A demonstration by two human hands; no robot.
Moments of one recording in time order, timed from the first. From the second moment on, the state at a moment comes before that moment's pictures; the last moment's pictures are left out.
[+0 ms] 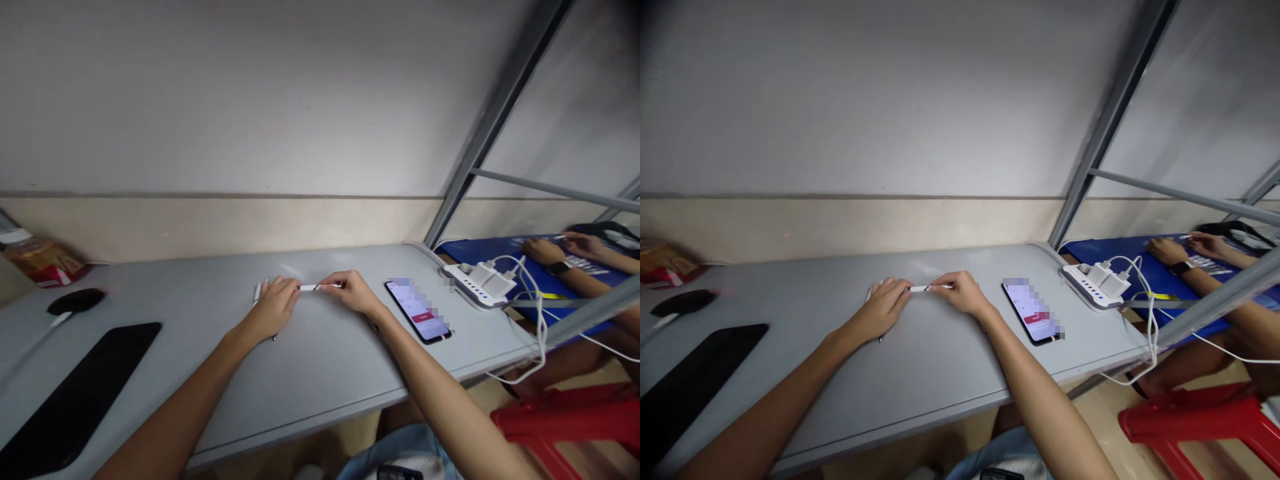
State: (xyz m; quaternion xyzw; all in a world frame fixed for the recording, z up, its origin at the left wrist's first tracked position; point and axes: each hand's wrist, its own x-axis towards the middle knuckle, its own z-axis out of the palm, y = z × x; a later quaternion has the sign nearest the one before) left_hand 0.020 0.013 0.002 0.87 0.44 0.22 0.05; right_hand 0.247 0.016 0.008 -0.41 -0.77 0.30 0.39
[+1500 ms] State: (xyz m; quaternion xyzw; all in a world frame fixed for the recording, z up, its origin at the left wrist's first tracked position) left_hand 0.013 0.018 0.003 0.86 0.45 0.22 0.06; right_hand 0.255 0.015 0.012 -0.40 -0.77 0.30 0.39
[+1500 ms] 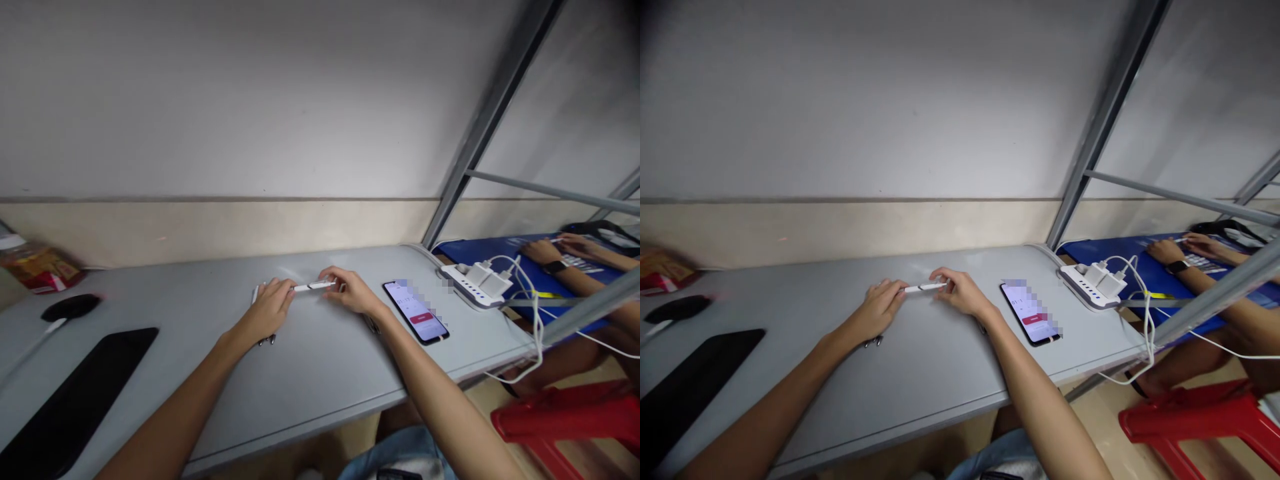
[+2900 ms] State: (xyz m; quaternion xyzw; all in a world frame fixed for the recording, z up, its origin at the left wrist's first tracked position) left_hand 0.002 0.026 0.002 0.83 0.54 0.17 -0.05; right_hand 0.268 0.025 0.022 -0.19 -0.33 0.71 0.59
